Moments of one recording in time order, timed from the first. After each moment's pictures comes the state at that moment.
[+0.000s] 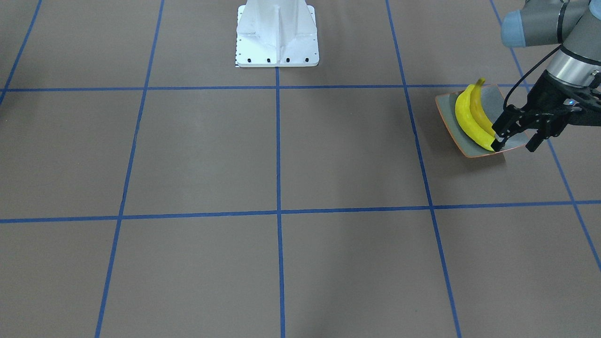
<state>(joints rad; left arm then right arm) -1.07 -1.59 -1.89 -2.13 -2.06 -0.97 1.64 -1.59 1.16 -1.77 2.22 -0.77</state>
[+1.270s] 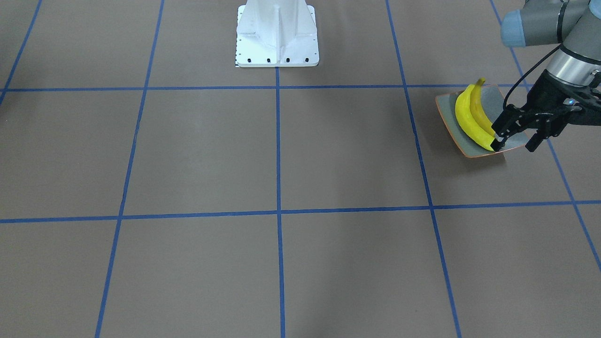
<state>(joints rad) -1.07 -1.59 -1.89 -2.13 -2.06 -0.97 1.64 -1.60 1.15 -1.77 2.23 -0.77</state>
